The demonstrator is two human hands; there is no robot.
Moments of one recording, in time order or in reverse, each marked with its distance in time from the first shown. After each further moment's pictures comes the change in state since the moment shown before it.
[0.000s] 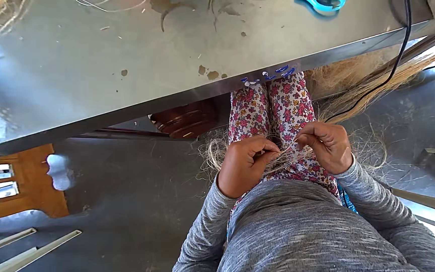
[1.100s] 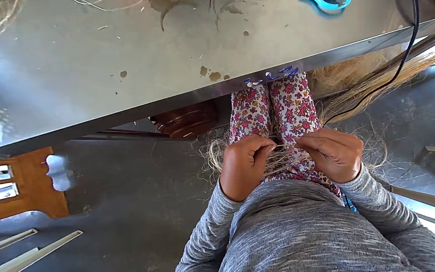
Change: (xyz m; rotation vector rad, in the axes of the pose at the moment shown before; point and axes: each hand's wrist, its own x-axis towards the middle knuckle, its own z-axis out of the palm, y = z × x) left_hand -0.001 0.003 0.002 0.203 0.151 -0.049; right_hand -0.004 -0.009 0.005 -0.278 0.129 -0.269
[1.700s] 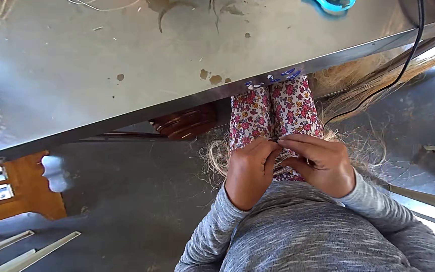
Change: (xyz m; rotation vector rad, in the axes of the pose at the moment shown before) left_hand 0.004 0.009 0.004 0.158 -0.015 0.091; right_hand 0.018 -0.029 0.010 0.100 -0.179 0.196
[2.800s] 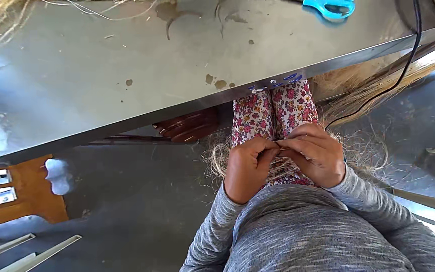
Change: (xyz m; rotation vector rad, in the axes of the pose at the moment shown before) left_hand 0.002 -0.016 -0.004 -0.220 -0.016 -0.100; right_hand 0.006 0.024 0.017 -0.048 0.152 -0.198
